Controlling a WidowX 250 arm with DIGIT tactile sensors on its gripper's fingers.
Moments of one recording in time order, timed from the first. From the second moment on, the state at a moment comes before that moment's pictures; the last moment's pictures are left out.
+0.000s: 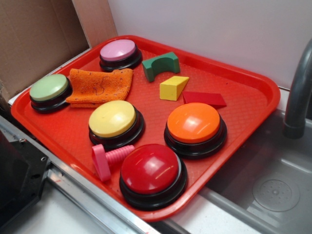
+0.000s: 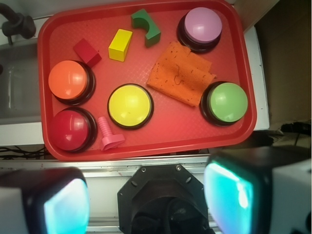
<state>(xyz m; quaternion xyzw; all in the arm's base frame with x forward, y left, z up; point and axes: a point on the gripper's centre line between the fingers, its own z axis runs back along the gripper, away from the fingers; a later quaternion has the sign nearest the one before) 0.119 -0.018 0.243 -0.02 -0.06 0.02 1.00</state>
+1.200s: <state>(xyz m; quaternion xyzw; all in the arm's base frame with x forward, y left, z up) 0.242 -0.034 0.160 0.01 -0.12 0.25 0.96</state>
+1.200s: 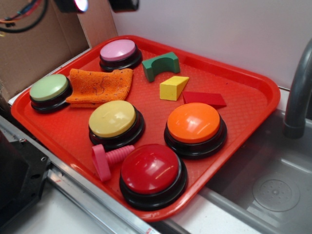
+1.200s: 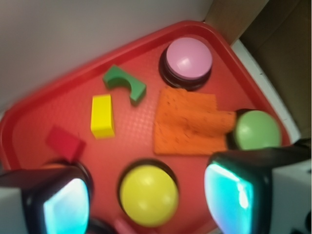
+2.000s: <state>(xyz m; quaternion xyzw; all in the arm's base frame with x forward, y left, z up) 0.310 -0.057 0.054 -0.01 -0.09 0.32 0.94</state>
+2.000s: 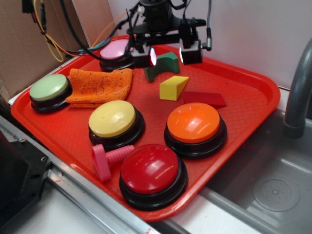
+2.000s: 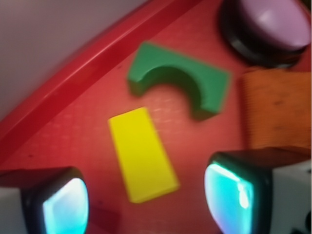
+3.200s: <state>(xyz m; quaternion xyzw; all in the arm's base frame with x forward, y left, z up) 0.297 -0.051 0.015 0.02 -0.04 0.24 0.97</state>
